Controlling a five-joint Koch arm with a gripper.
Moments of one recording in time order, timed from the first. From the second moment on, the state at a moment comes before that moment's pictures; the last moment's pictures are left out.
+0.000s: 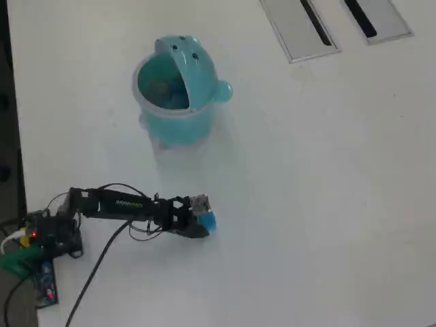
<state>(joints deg) 13.4 67.0 96.2 22.4 -100.0</state>
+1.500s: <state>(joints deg) -18.4 105.9 111.8 9.0 -88.9</state>
